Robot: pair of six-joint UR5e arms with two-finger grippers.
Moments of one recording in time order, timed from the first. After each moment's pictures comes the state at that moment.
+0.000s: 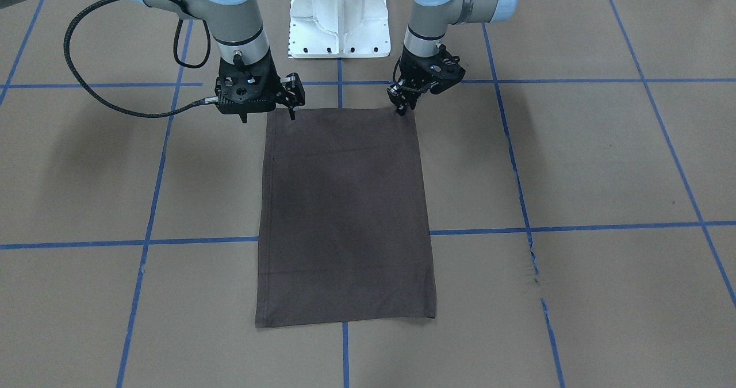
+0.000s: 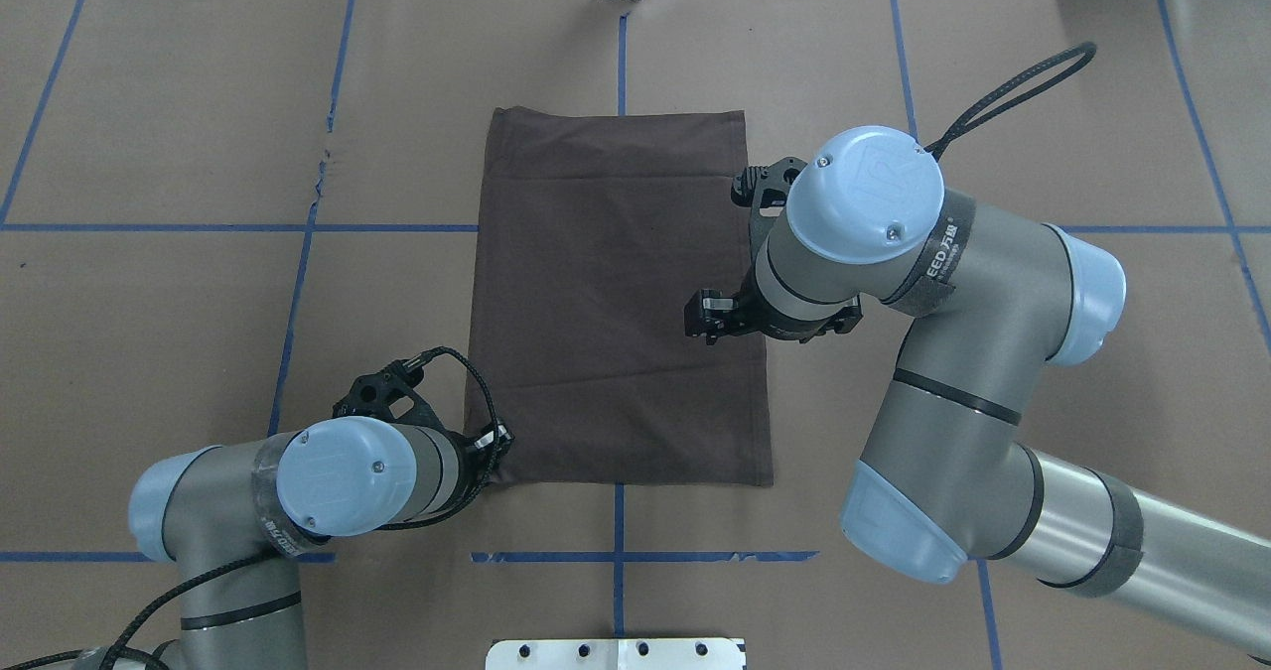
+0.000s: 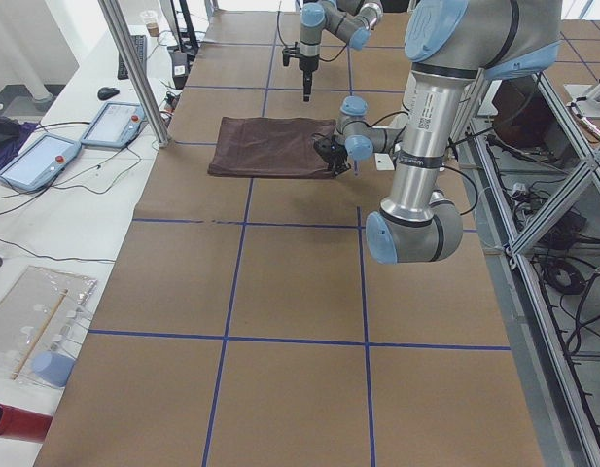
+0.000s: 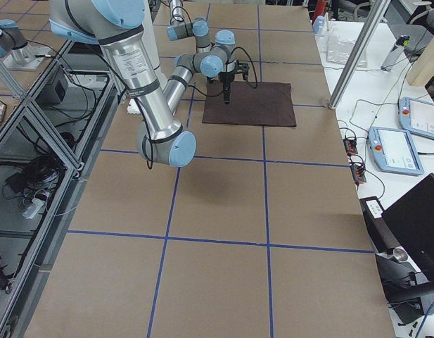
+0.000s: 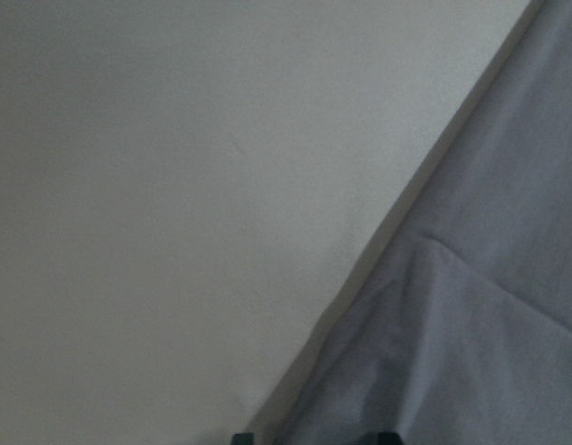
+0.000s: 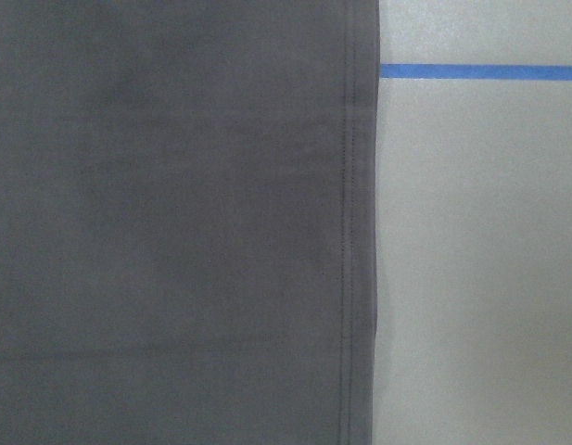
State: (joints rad) left arm -0.27 -1.94 -1.89 -1.78 -1.61 -2.03; right arm 0.55 -1.01 1.93 -1.74 1.90 1.16
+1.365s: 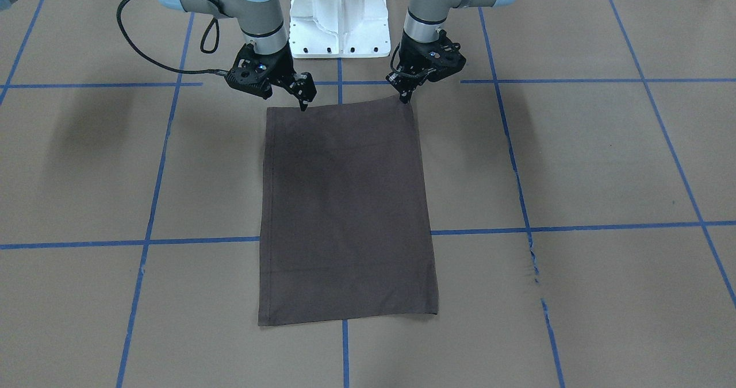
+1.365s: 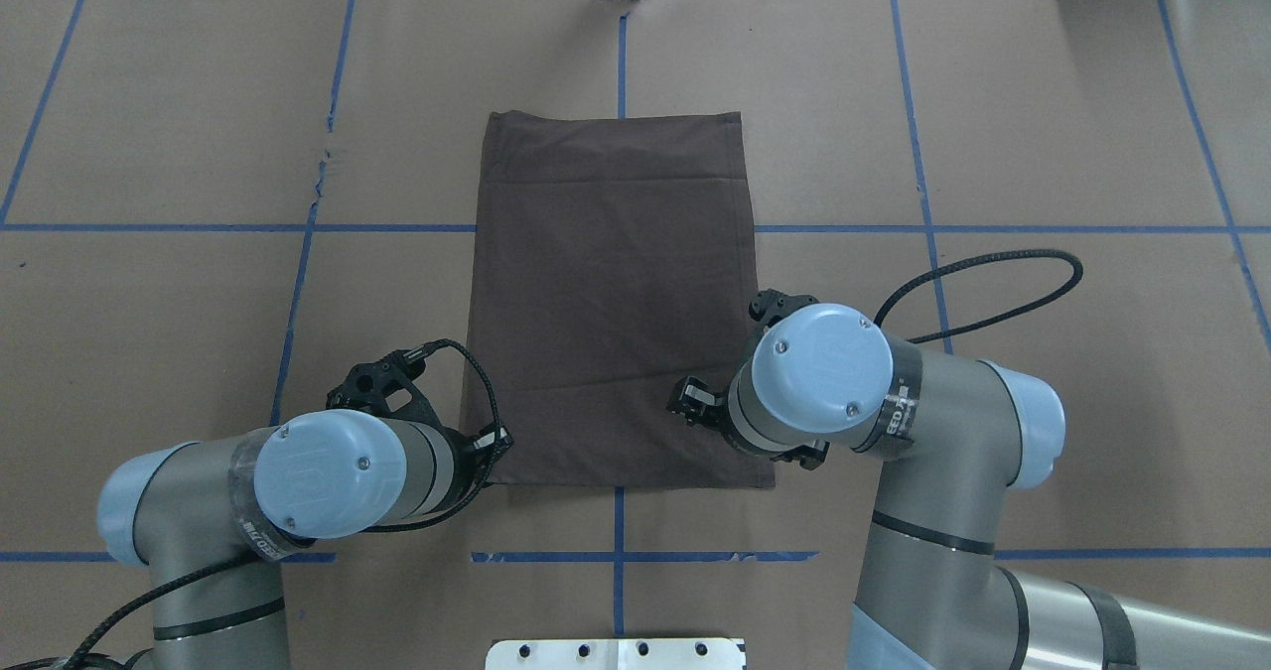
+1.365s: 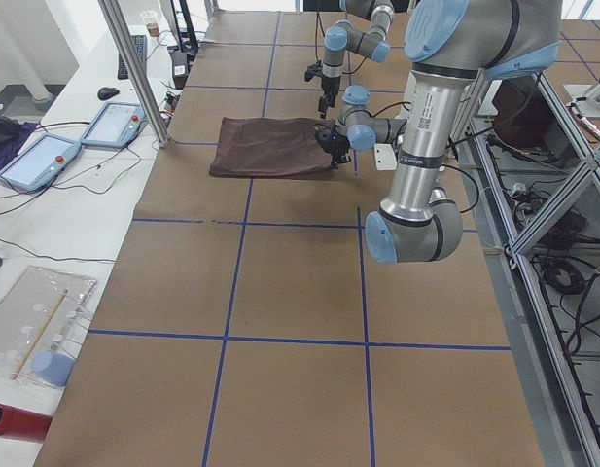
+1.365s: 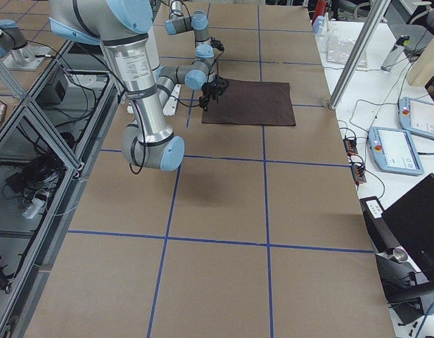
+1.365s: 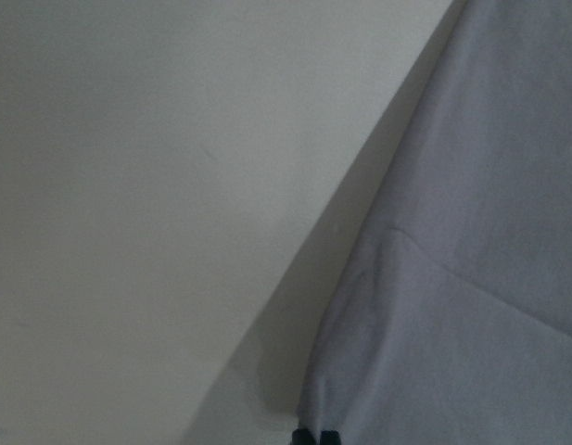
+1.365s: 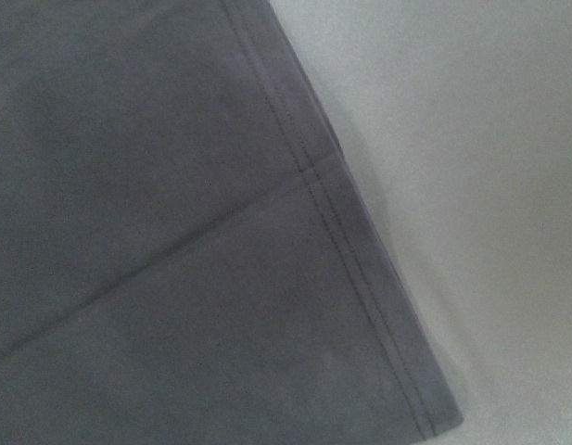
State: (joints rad) left arm -0.27 -1.94 -1.97 -1.70 -1.61 -1.95; right arm 0.34 -1.11 1.92 -1.59 1.75 1.78
